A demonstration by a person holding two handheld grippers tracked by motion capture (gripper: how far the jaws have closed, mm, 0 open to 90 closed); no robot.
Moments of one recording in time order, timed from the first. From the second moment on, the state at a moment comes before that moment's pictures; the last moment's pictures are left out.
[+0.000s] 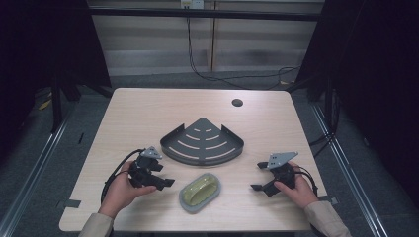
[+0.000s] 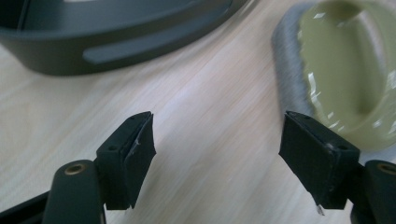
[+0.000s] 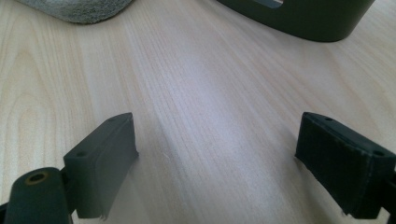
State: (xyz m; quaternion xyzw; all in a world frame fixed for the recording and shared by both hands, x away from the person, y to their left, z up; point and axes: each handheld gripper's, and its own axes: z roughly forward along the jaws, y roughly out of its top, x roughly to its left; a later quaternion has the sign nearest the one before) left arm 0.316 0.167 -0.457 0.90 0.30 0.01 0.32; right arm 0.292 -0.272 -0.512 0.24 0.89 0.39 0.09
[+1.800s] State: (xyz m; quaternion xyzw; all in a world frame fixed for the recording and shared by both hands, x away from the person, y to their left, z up) left arm 0.300 0.047 -0.430 0.96 0.23 -0.07 0.16; right arm 0.291 -0.272 -0.512 0.24 0.89 0.39 0.09
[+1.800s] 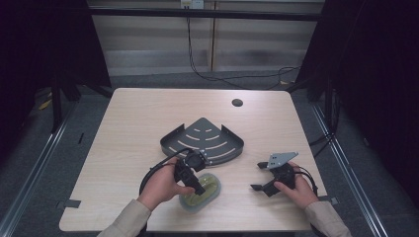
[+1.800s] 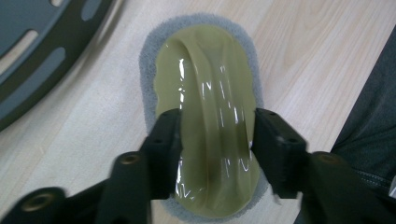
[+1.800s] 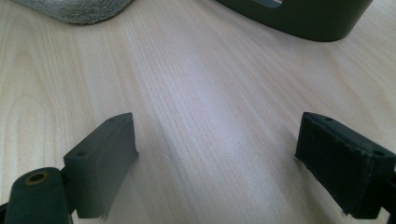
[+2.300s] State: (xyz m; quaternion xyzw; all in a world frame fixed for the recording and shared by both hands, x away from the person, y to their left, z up) left arm 0.303 0.052 -0.420 0.96 0.22 -0.06 0.14; right arm 0.291 -0.272 -0.512 0.24 0.89 0.39 0.09
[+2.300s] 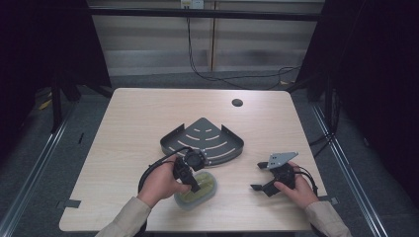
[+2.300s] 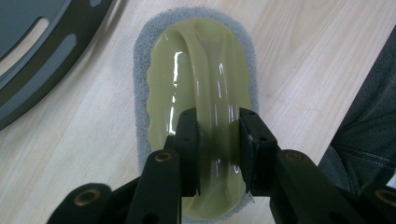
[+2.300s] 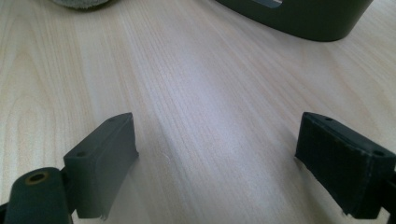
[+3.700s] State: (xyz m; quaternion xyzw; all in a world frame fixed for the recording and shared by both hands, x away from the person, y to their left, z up) left arm 0.354 0.080 -0.339 0.95 0.27 -0.04 0.13; right arm 0.291 -0.272 -0.512 0.24 0.89 0.39 0.09
